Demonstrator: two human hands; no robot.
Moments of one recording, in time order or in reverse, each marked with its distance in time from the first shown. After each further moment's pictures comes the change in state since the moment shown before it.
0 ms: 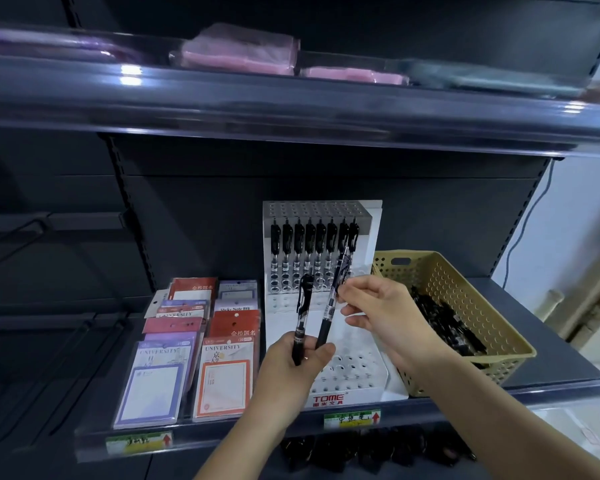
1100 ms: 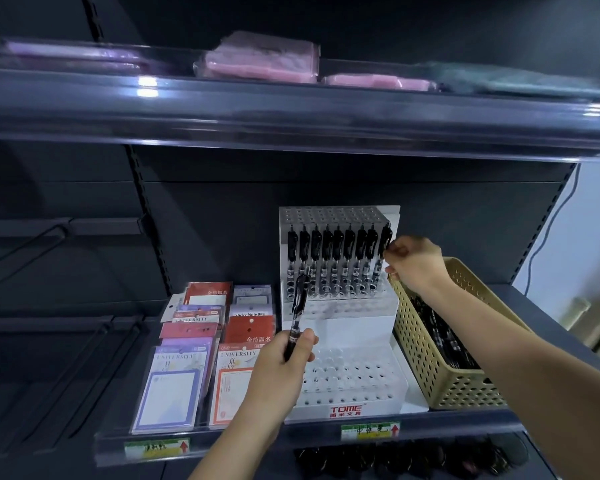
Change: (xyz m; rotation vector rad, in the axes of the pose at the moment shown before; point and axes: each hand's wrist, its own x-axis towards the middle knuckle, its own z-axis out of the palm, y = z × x) left_hand 0.009 0.008 -0.028 0.123 0.079 0.008; right_hand 0.093 -0.021 -0.030 -0.677 0.248 -0.163
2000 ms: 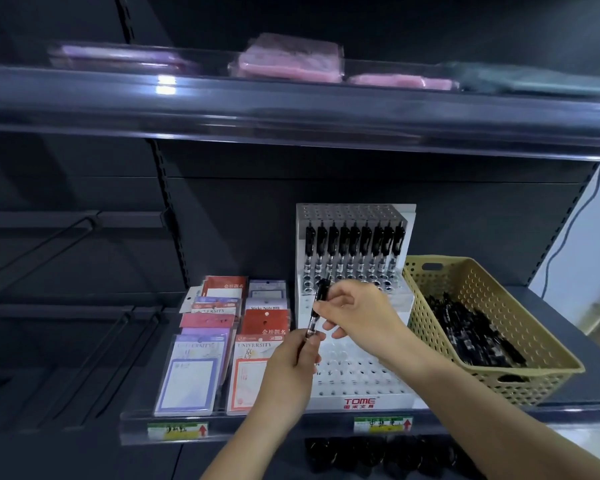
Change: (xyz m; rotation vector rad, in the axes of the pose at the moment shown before) left_hand -0.007 -0.016 -0.007 0.016 -0.019 0.099; right_hand -0.110 -0.055 0.049 0.275 -0.418 -0.050
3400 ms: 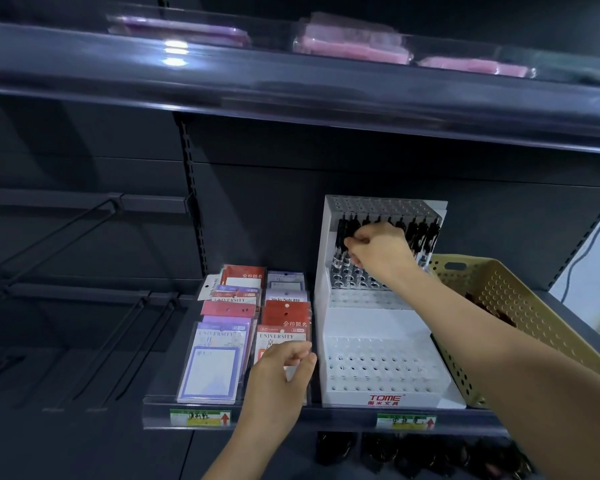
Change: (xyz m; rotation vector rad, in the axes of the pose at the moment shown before) left_hand -0.008 -0.046 -0.046 0.205 0.098 0.035; right_hand 0.086 -0.021 -0.001 -0.466 0.221 -0.100
